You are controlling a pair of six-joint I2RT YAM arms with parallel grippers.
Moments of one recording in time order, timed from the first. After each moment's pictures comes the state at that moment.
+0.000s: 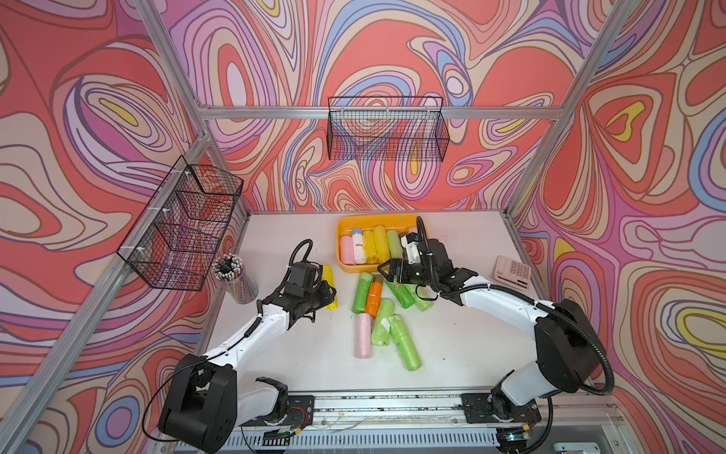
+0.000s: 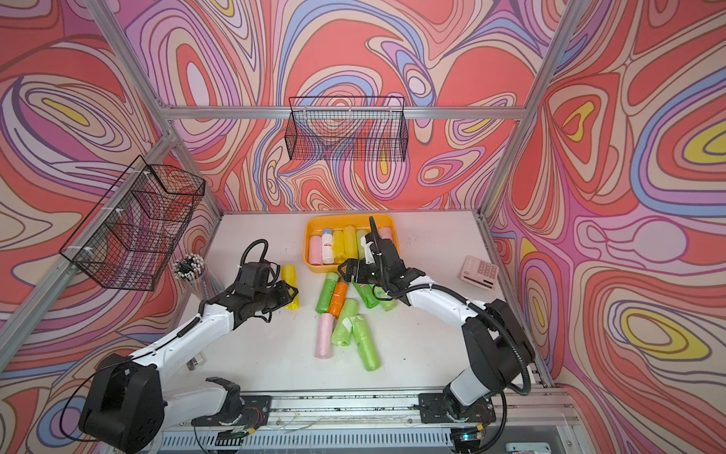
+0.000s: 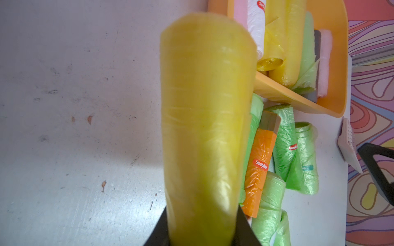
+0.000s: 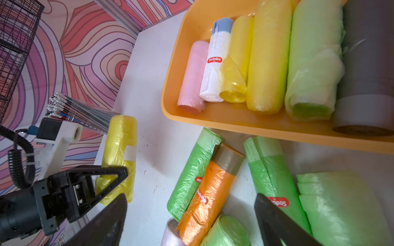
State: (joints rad) left arm -0.31 1.23 0.69 -0.32 0.16 -0.73; right arm 0.57 1.56 1.01 -0.04 -0.26 0.58
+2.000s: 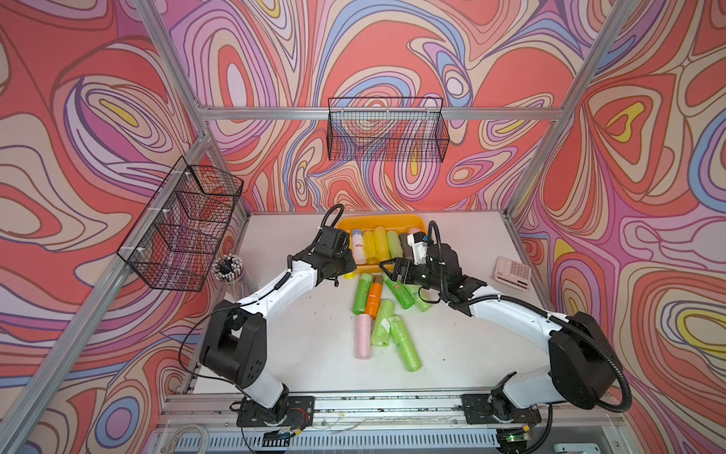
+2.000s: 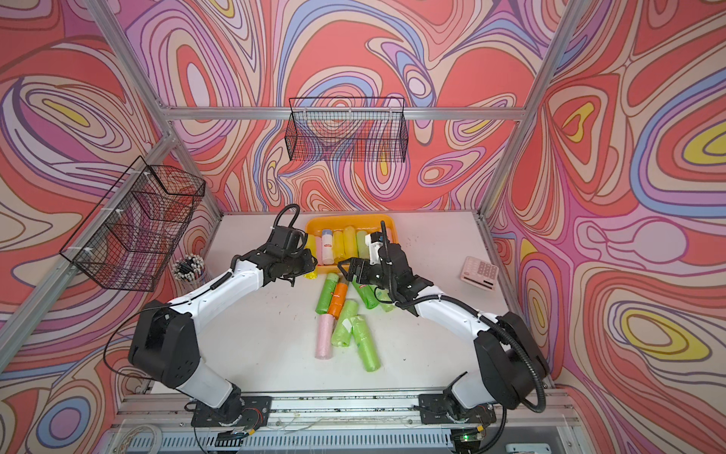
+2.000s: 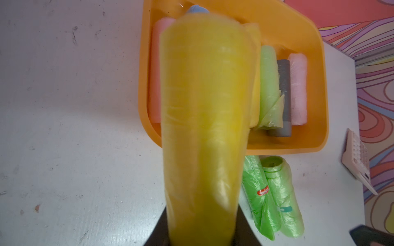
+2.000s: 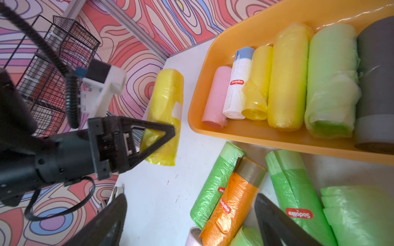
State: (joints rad) left arm -0.43 1.63 1.23 -0.47 0.01 -0.68; right arm 0.57 1.45 0.89 0.15 -0.30 0.65
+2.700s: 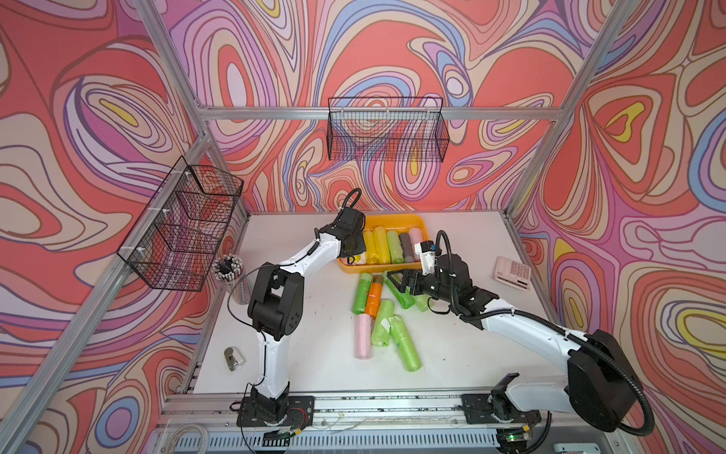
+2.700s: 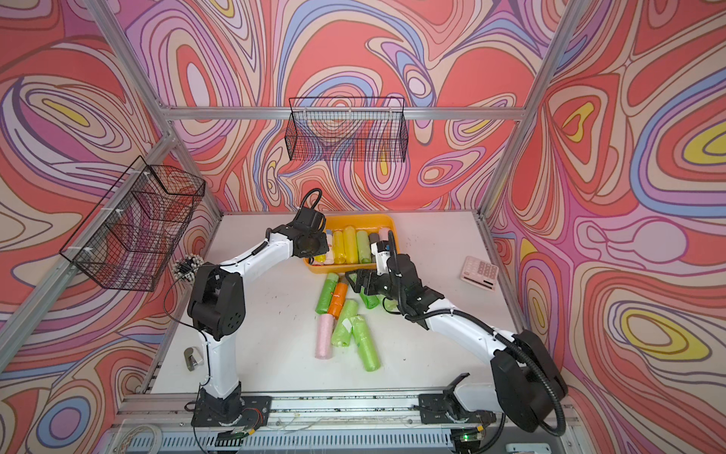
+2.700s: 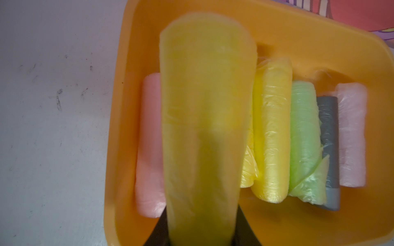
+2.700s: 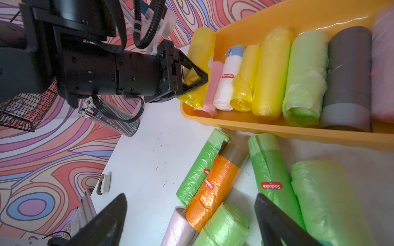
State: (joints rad) left arm -0.43 2.04 1.68 -0.60 -0.11 -0.60; right arm 0.57 1.32 0.77 0.13 -0.26 0.54
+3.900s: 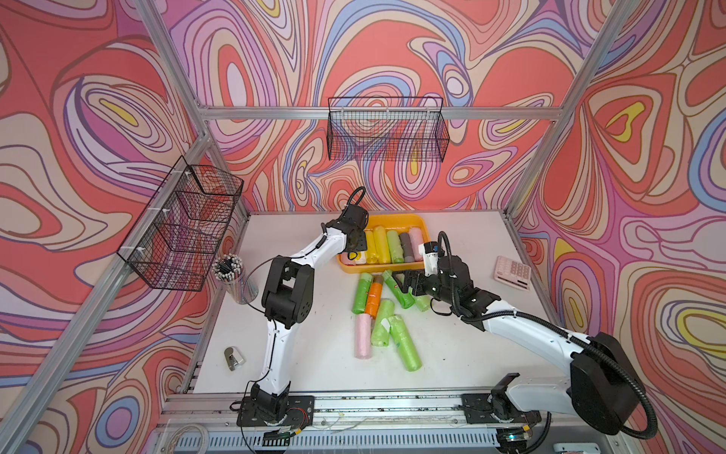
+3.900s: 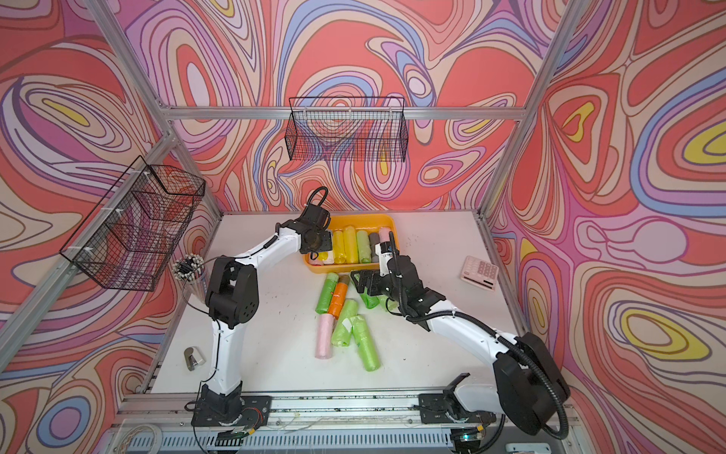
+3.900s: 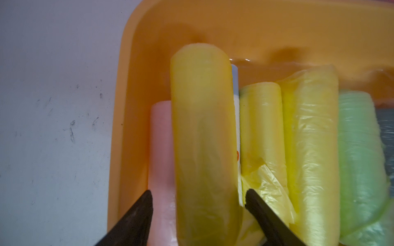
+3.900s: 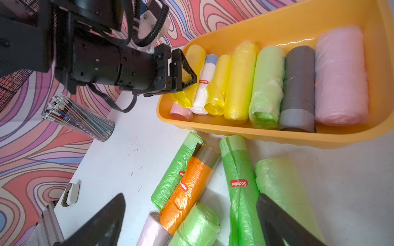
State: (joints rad) left arm -0.42 2.16 1.80 -0.66 -0.19 -0.50; right arm 0.57 1.30 0.76 0.09 -0.14 0.48
